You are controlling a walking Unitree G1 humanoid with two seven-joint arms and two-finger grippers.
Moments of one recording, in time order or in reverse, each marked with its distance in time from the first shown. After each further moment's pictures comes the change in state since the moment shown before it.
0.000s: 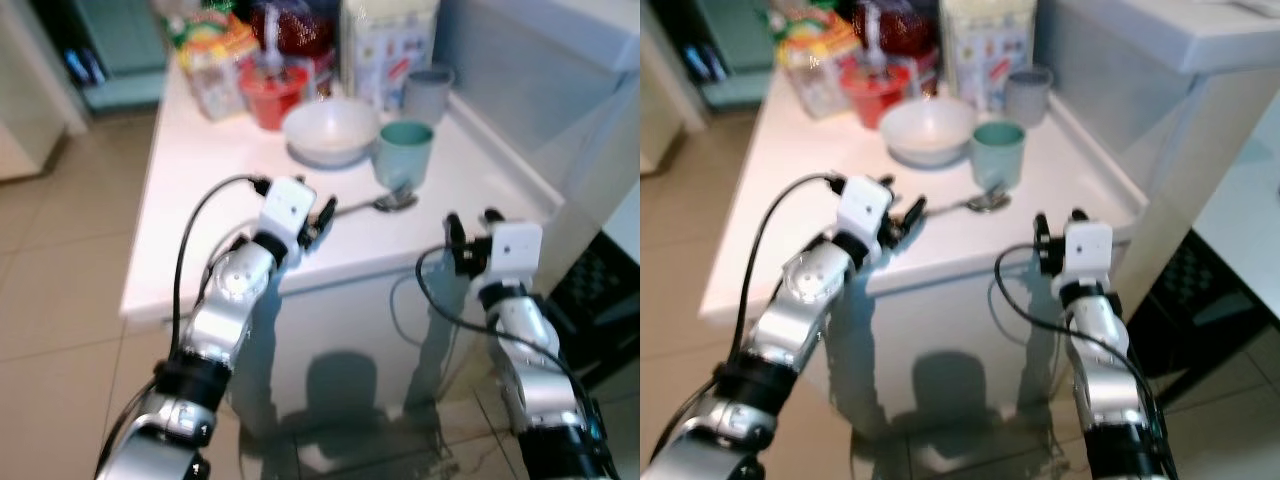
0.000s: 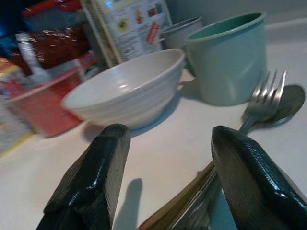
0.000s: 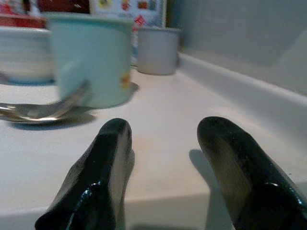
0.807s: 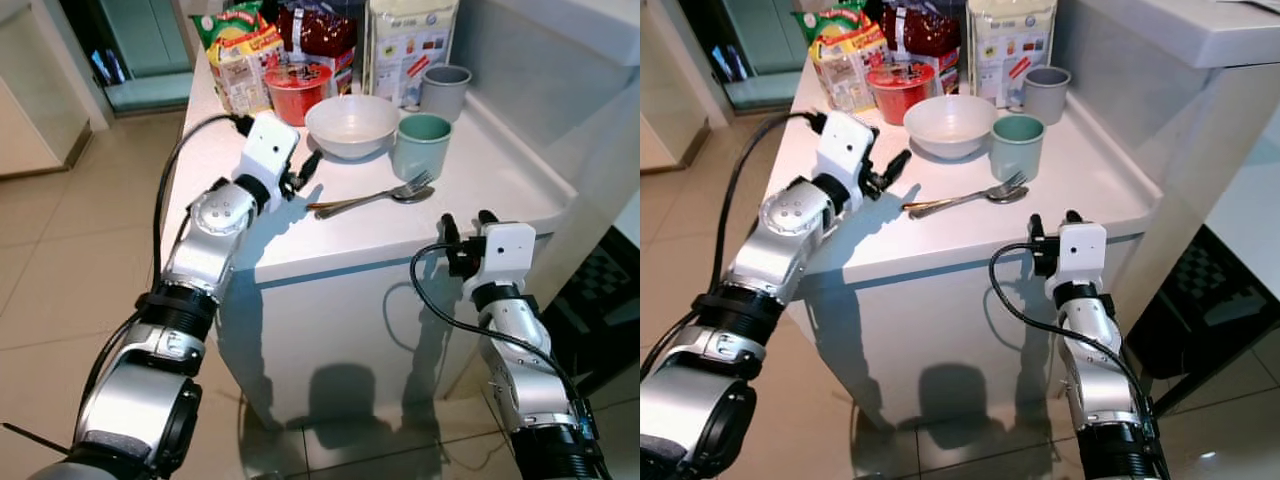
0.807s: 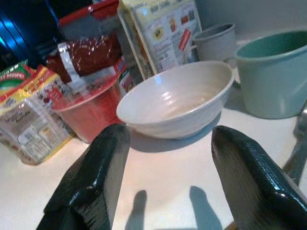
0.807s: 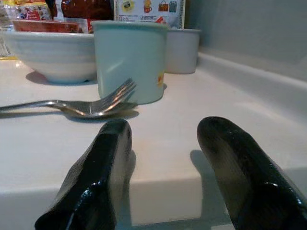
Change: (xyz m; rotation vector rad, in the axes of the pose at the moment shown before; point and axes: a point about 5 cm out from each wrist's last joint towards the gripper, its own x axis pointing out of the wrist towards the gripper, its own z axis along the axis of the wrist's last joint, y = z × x) left arm 0.030 0.045 0.027 0.006 0.024 0.004; right arm 0.000 0.005 -0.002 0.023 0.014 -0.013
